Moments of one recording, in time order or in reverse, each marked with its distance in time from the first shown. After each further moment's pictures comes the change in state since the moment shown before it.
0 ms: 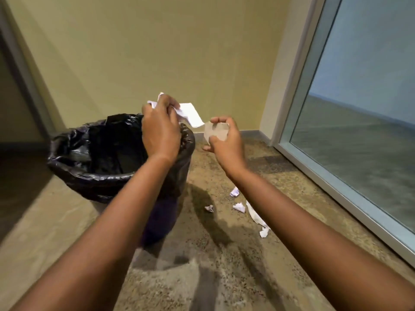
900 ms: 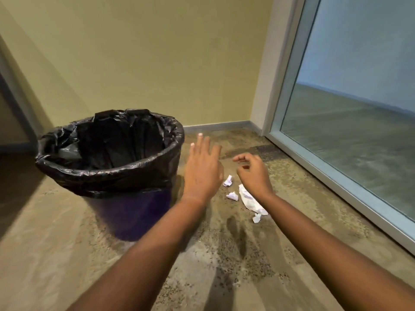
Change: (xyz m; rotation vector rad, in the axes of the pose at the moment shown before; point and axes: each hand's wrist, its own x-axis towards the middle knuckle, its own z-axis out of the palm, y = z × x) left_hand -0.097 -0.001 0.050 0.438 -0.503 0.427; right_hand -0.033 0.077 -0.078 -0.509 0.040 0.135
